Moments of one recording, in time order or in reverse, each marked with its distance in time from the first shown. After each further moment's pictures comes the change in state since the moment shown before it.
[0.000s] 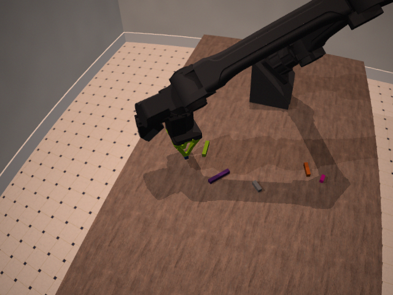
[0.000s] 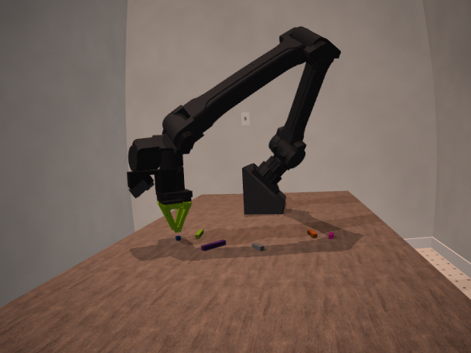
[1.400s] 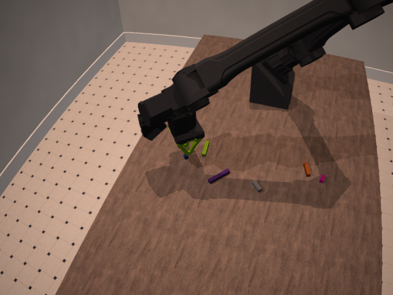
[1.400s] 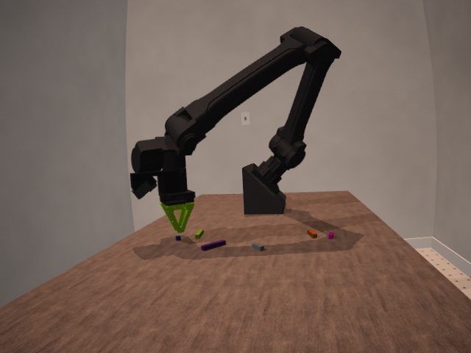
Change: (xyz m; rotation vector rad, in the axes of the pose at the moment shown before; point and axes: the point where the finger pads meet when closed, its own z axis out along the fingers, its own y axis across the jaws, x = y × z) arm 0.009 -0.004 0.003 0.001 0.008 0.006
